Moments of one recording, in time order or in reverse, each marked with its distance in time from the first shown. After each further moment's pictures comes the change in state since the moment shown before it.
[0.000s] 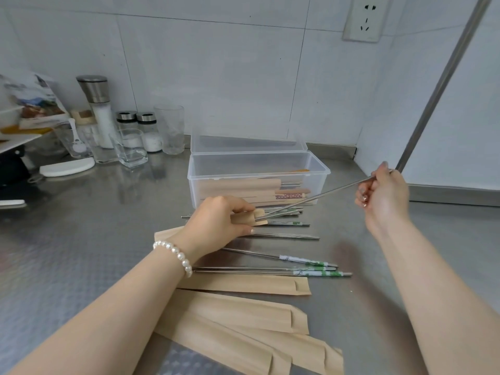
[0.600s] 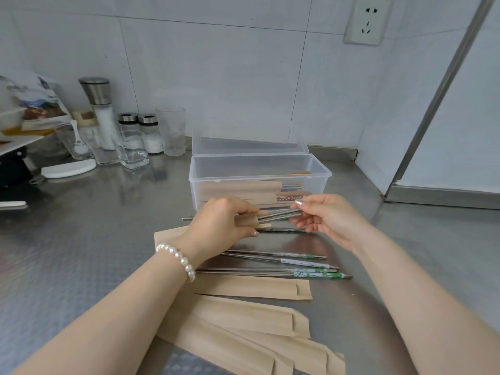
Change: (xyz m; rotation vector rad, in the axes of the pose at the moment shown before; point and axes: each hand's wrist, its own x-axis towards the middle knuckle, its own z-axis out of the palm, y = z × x) left_hand -0.001 0.002 0.001 -0.006 0.020 0.044; right_hand -0.044 0.017 0.026 -0.483 -0.666 0.328
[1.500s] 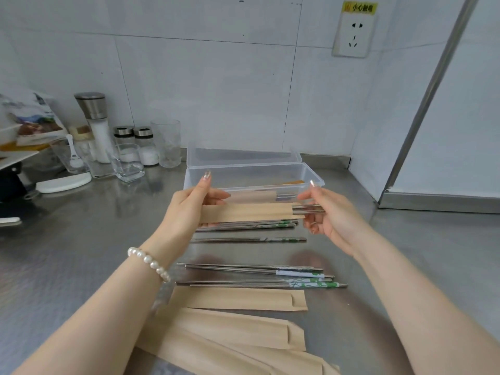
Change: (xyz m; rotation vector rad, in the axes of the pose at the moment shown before) left_hand 0.010 -0.003 -0.032 -0.860 0.192 -0.407; right_hand -0.002 -0.007 -0.011 0.117 0.091 -0.129
